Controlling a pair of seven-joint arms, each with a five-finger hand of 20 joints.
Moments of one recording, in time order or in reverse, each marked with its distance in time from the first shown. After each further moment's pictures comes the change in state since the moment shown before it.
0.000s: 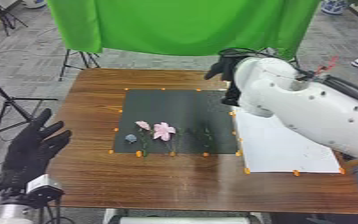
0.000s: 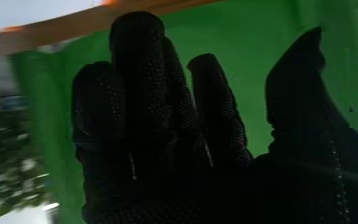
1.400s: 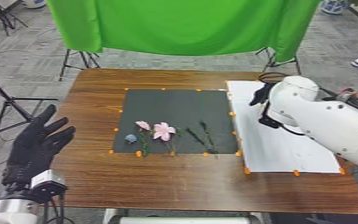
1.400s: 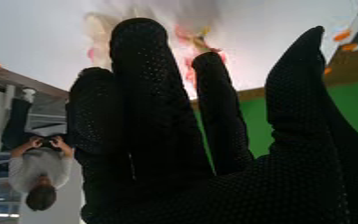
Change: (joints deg) left arm -3.1 -1.1 1.3 0.5 0.8 -0.8 -1.9; right arm -9.9 4.8 5.9 8.5 1.9 -6.9 8.4
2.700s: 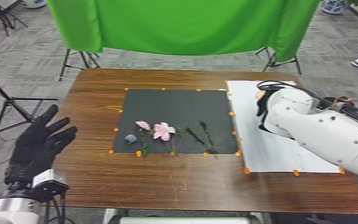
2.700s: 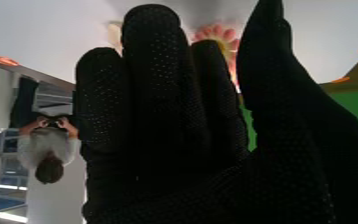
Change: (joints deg) left arm -1.0 -0.9 0.4 0.3 0.9 -0.8 -1.5; right arm -1.1 0.9 -3.3 -1.1 -5.2 4.8 0.8
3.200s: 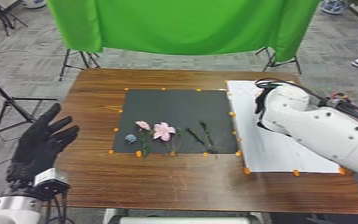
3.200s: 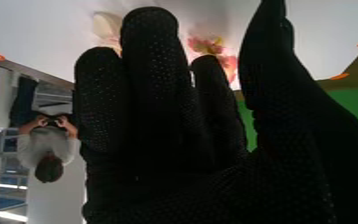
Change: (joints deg) left arm -0.7 0.3 0.2 0.2 0.1 -0.3 -0.4; right arm 1.6 -1.6 -1.5 2.0 0.0 0.1 0.2
